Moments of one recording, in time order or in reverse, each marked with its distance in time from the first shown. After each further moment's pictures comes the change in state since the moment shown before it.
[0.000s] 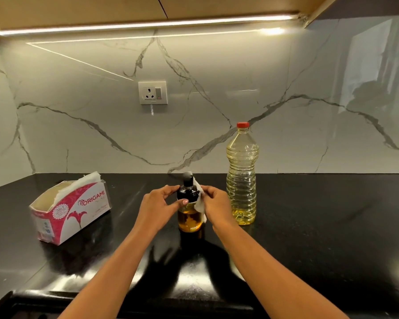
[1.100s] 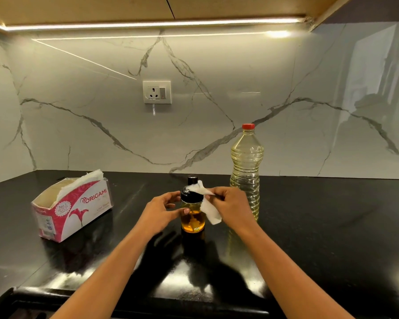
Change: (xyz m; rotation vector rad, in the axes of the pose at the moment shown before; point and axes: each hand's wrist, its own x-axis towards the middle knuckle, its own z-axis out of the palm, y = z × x) left_hand 0.004 -0.025 0.002 -0.203 -0.265 -0.161; right_hand -0.017 -0.017 -0.037 -0.376 -0.065 -0.390
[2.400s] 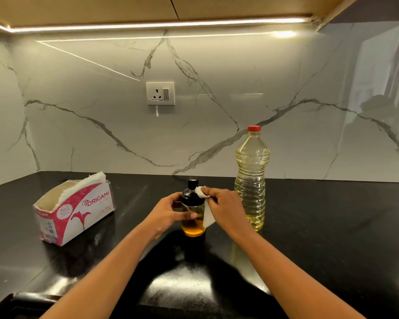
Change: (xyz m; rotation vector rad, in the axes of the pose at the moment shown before) left_hand 0.020 -0.013 0.009 -0.384 -0.144 0.030; right_hand 0.015 0.004 0.023 -0.203 0.030 -0.096
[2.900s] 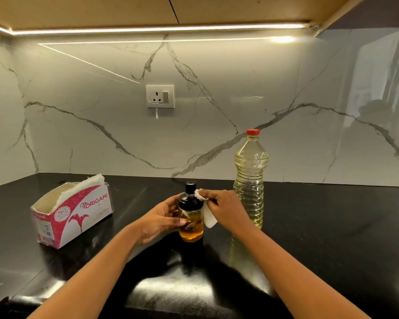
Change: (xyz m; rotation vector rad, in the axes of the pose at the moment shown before) left_hand -0.007 0.004 -0.016 -0.220 -0.255 -0.096; right_hand 0.013 0.010 -0.007 -0.076 -0.110 -0.105
